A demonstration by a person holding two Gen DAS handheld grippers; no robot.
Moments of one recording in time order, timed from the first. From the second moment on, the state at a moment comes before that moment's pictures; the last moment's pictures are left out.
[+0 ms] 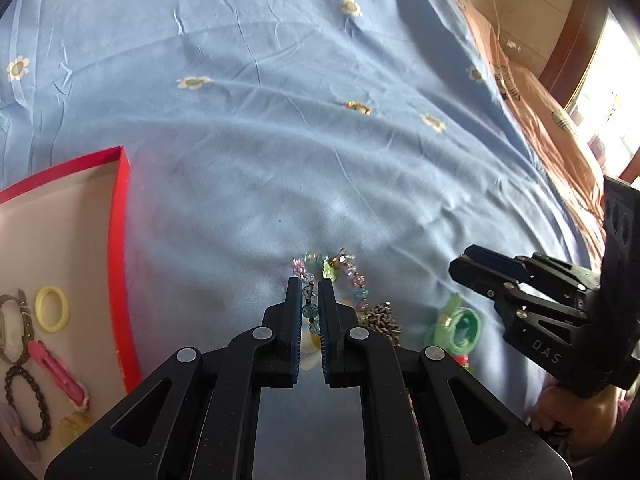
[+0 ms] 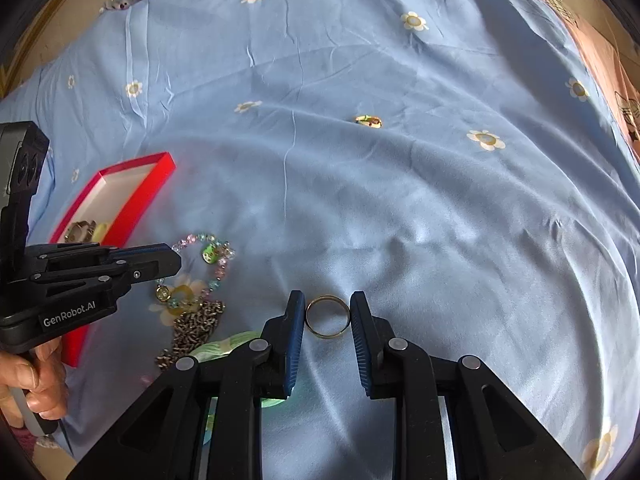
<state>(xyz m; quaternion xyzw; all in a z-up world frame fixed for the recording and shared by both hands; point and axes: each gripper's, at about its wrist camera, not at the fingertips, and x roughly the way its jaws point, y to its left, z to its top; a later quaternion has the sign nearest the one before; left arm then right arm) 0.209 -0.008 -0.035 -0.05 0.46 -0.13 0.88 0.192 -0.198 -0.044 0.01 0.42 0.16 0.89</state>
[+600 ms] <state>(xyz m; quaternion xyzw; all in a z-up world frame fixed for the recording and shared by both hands) 0.147 0.037 0.016 -0.11 0.42 -0.13 0.89 0.165 -0.162 -0.003 0.04 0.39 0.25 0.89</state>
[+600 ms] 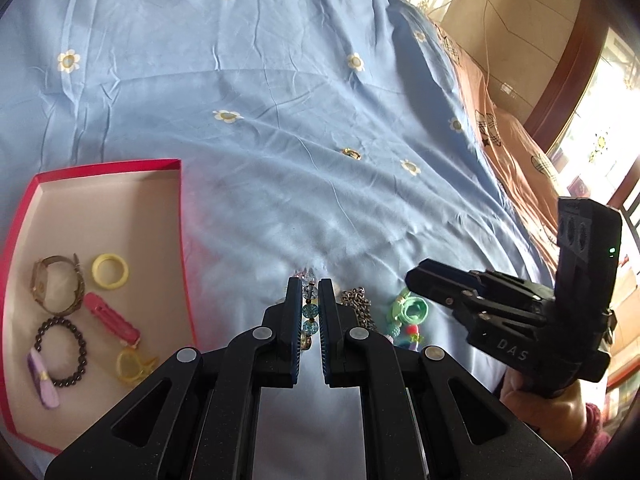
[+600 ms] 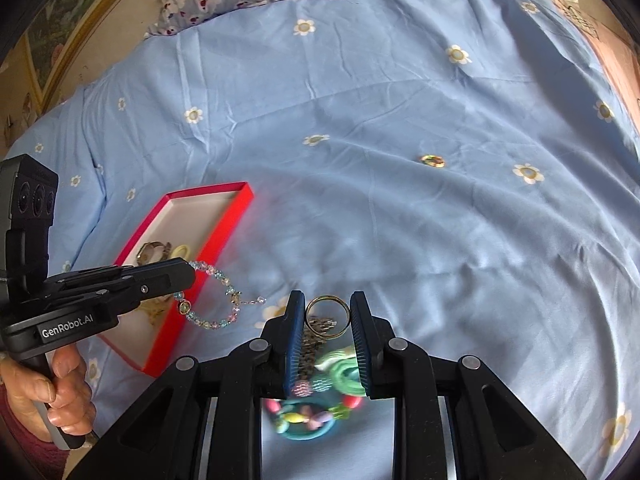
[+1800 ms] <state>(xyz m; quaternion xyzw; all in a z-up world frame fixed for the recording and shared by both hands) 0.061 0.154 0.008 -0.17 0.40 -0.03 0.90 0.117 -0.016 -0.004 -0.03 0.40 0.39 0.82</state>
